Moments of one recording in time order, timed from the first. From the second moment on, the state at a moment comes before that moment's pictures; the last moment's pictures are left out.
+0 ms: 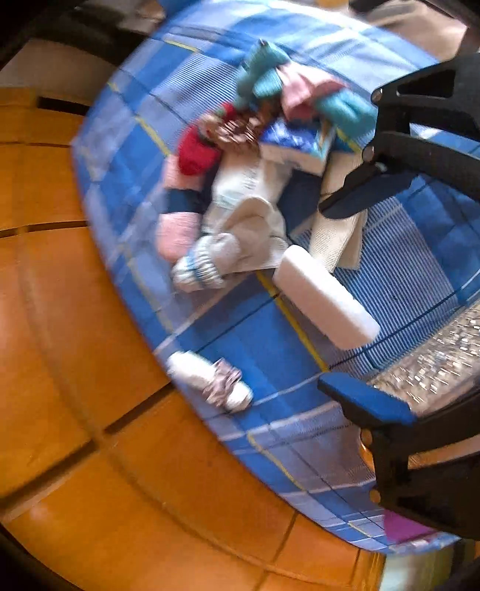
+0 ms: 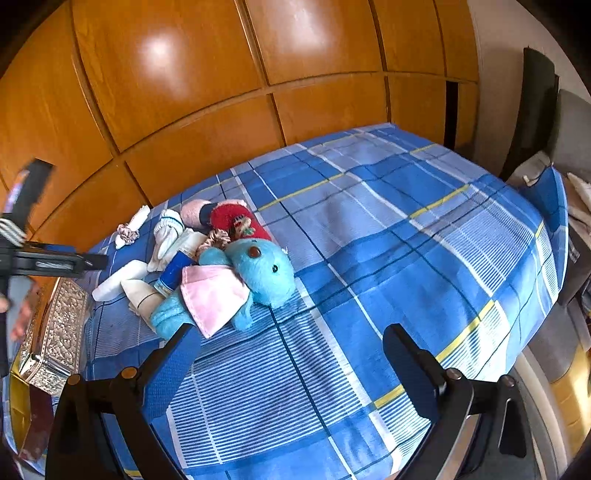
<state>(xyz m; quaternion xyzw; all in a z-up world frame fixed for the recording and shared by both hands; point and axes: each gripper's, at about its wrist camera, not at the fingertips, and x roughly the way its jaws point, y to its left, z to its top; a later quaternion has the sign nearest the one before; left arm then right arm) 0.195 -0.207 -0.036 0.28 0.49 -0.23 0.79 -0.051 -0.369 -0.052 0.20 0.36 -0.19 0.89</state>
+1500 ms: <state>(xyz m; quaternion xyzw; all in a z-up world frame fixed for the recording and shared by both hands) 0.276 0.064 0.122 -0.07 0.36 -0.10 0.92 0.133 -0.290 -0.031 0.18 0.41 0.05 0.89</state>
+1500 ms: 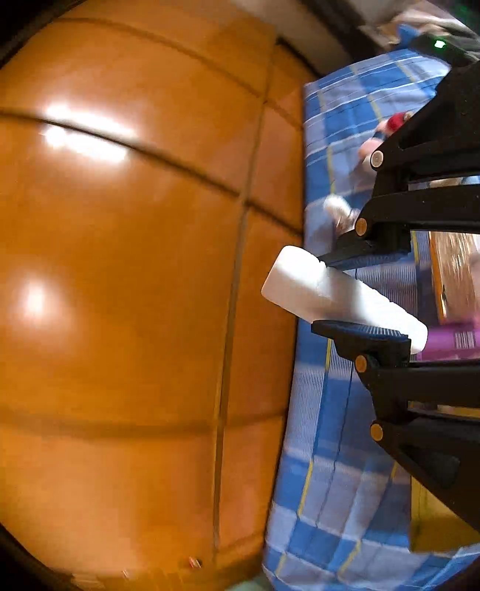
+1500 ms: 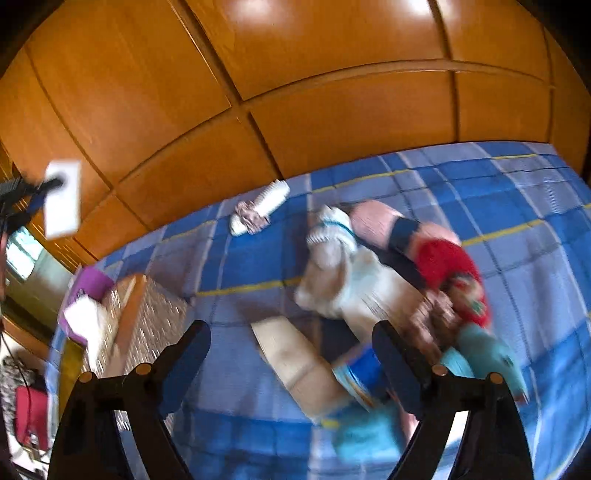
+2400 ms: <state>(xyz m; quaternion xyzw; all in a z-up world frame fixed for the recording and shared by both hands) 0.163 0.219 -0.043 -0.13 0.42 0.07 0.90 0.373 -0.225 -0.102 0.28 0.50 0.02 0.82</state>
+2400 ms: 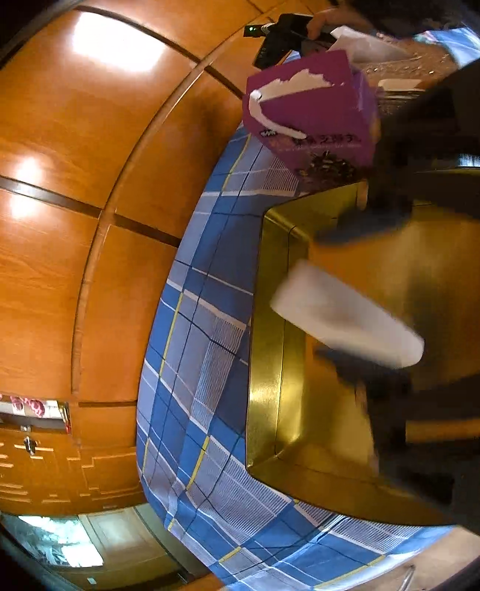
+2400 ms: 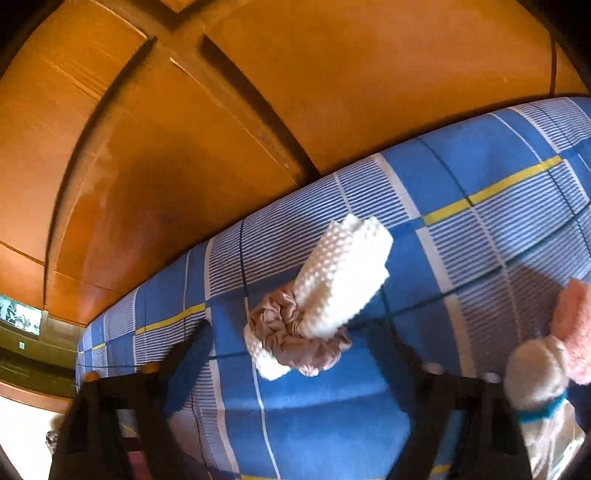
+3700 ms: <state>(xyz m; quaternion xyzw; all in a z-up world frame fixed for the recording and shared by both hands) 0.041 0.156 -0.018 -0.09 0.40 0.04 0.91 0.221 -0.131 0.058 0.08 0.38 0.22 0.90</state>
